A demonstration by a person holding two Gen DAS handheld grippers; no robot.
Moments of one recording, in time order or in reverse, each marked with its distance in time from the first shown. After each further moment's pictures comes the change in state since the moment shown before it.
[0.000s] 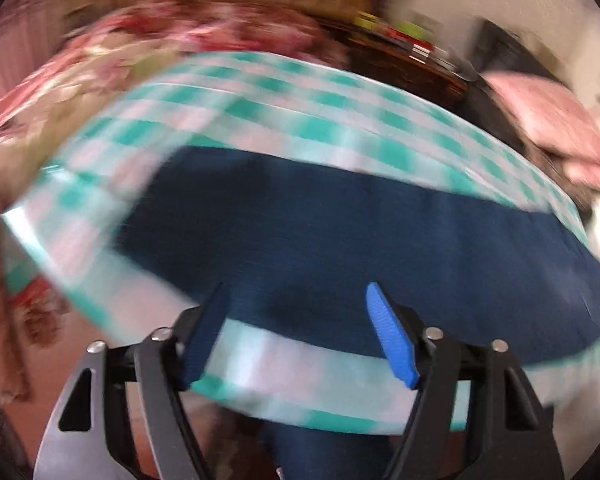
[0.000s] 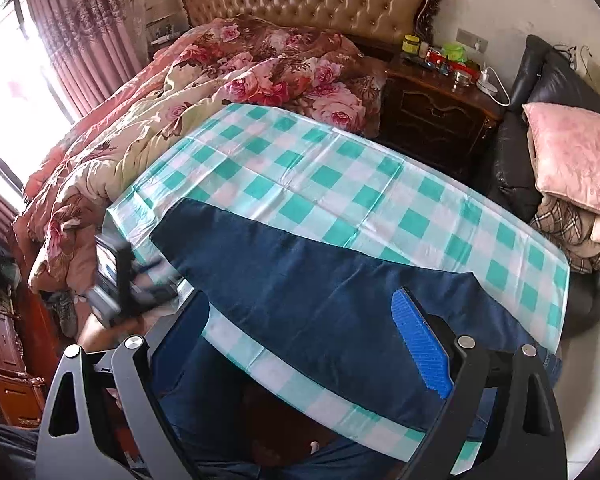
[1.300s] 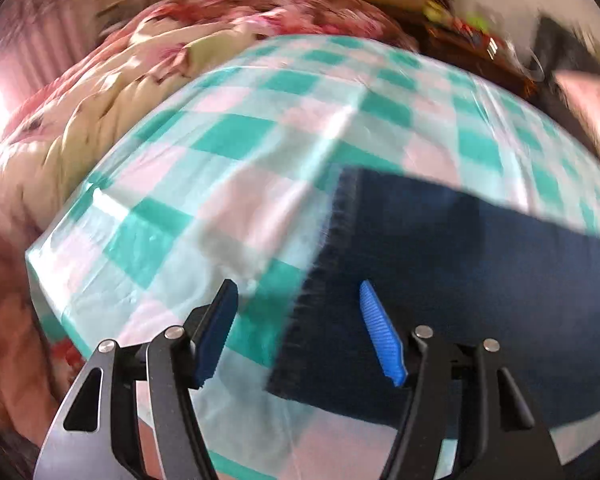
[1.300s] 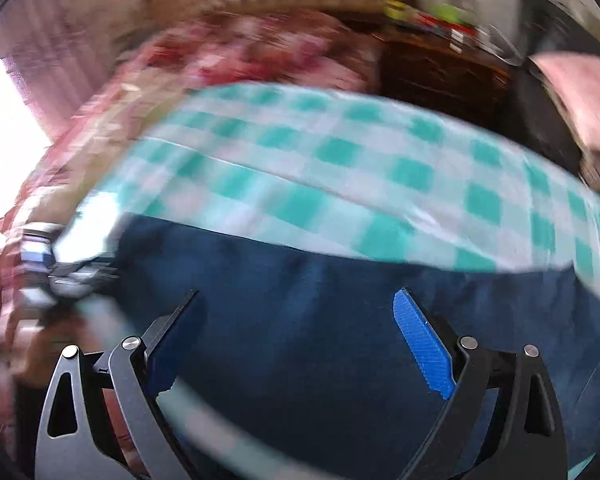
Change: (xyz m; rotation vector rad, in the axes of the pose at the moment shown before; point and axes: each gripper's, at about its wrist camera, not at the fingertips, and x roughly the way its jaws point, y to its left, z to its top) left arm 0.050 0.162 0.060 -0.091 -0.014 0.271; right arm 0.236 0.007 -0.009 0.160 -0.006 -0.045
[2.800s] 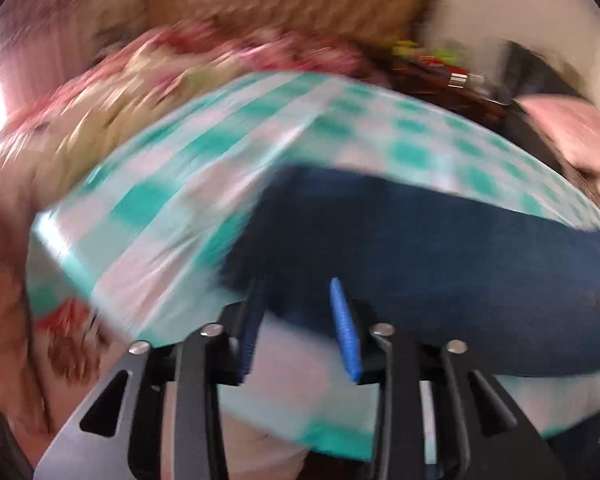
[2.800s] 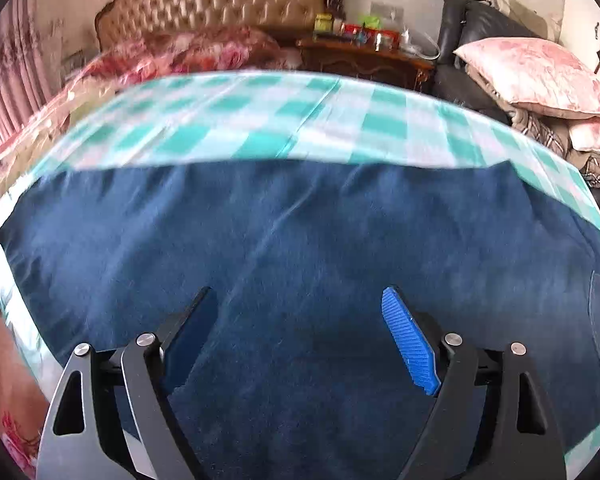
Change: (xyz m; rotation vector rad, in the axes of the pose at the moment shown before) left arm -0.062 -0.047 -0.061 0.062 -0.161 -0.123; right arm 0.019 -0.071 -0.114 0.056 -0.168 -0.196
